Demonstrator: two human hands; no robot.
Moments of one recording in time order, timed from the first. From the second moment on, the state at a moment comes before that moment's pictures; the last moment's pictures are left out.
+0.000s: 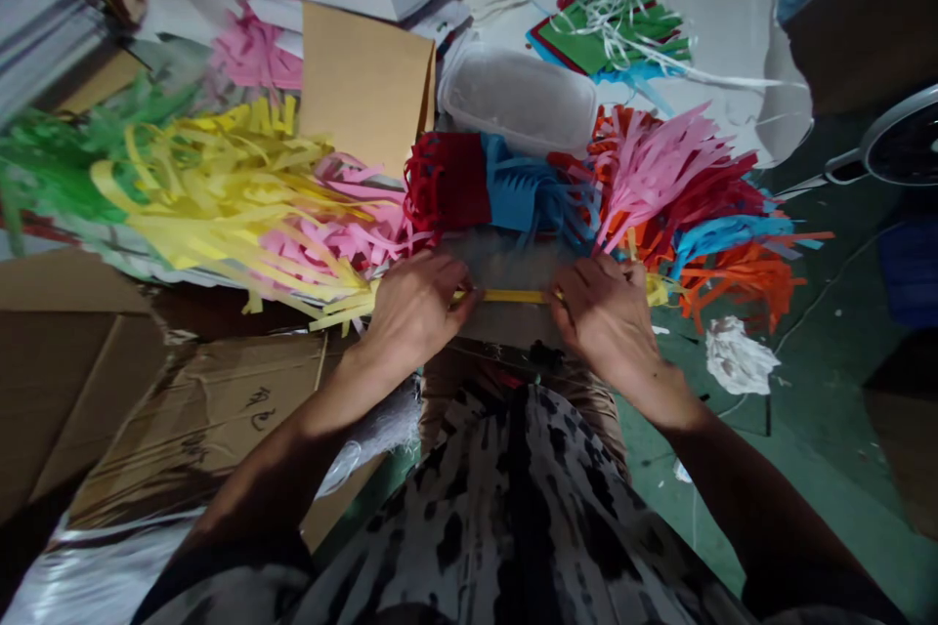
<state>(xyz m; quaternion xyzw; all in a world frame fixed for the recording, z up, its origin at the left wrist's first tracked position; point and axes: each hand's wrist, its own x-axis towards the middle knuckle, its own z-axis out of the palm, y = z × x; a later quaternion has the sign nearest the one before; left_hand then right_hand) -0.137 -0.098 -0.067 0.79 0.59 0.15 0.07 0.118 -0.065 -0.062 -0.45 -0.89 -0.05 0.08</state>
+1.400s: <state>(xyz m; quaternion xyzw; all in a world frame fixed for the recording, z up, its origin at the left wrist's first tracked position) -0.100 -0.083 -0.100 0.87 0.47 0.16 -0.01 0.124 -0.077 -0.062 -0.39 -0.91 0.00 0.13</state>
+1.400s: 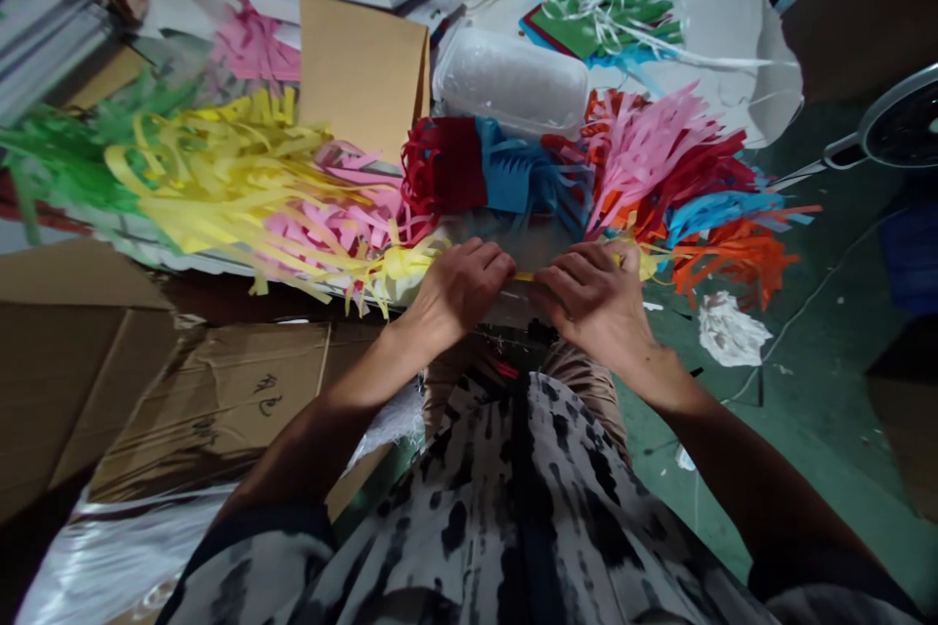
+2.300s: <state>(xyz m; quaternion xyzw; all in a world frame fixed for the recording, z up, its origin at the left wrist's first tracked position) -0.131 -0.073 -0.066 0.80 0.56 0.15 0.17 0.125 -0.054 -0.061 -0.48 -0.86 0.09 0.11</state>
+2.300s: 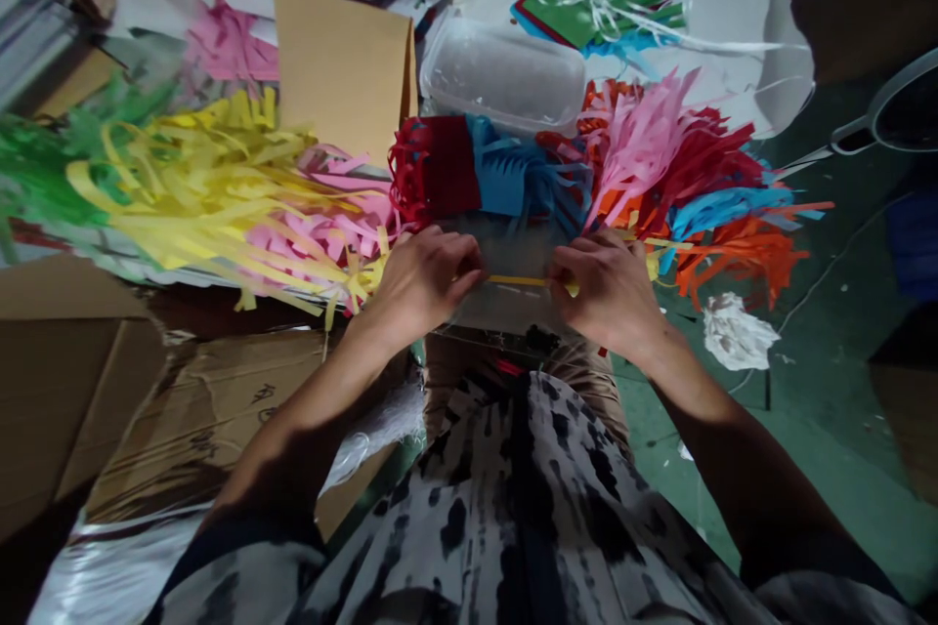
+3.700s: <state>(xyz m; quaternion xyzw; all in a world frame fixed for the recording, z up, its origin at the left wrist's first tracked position) -0.092 -0.144 -0.013 0.34 0.46 0.32 0.76 0.126 -0.122 -0.031 -0.33 -0.86 -0.16 0.37</state>
